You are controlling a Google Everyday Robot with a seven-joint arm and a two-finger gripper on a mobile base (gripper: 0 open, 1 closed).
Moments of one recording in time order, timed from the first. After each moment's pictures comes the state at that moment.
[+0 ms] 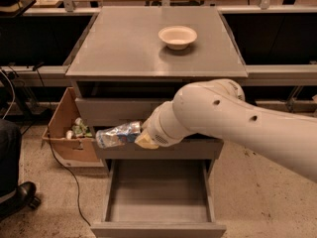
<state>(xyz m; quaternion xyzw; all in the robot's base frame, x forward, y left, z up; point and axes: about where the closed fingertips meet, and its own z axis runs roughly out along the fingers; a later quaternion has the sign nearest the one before) 0.507 0.034 0.771 -0.54 0.77 0.10 0.32</state>
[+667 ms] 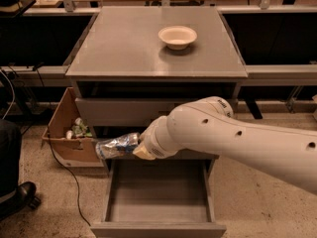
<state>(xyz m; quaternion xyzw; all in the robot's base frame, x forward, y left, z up) 0.502 0.043 0.727 -0.55 0.77 0.10 0.31</state>
